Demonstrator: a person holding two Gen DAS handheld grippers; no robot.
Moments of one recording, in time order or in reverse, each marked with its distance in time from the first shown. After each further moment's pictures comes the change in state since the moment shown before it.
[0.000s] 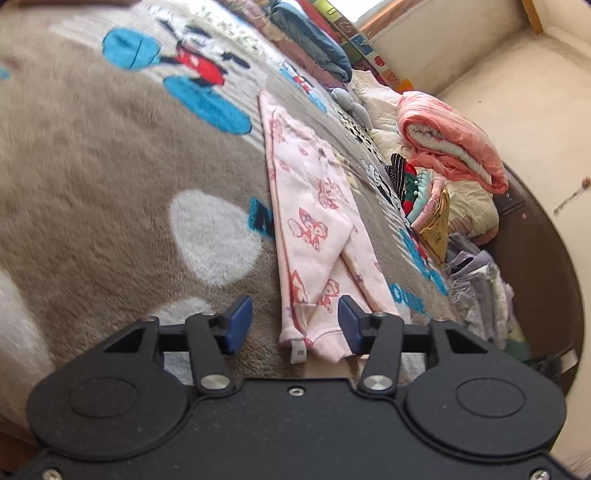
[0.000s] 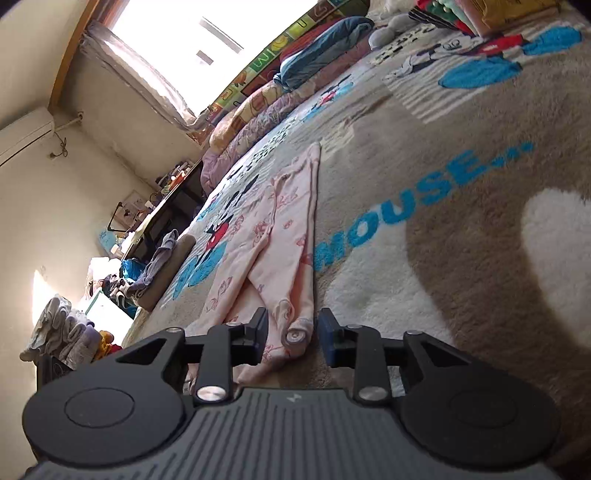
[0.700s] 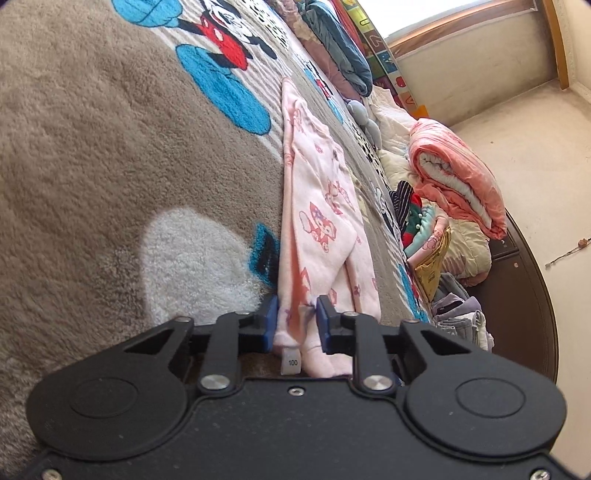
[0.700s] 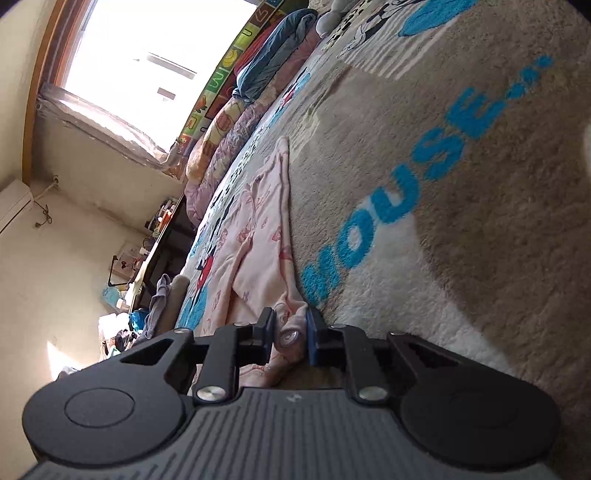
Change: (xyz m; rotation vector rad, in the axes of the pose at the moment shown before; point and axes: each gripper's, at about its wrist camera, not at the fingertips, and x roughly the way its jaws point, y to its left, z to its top) left arm 0.061 0.040 0.014 -0.354 0.014 -0.115; right arm 0.077 -0.028 -0.004 0.335 0.001 0.026
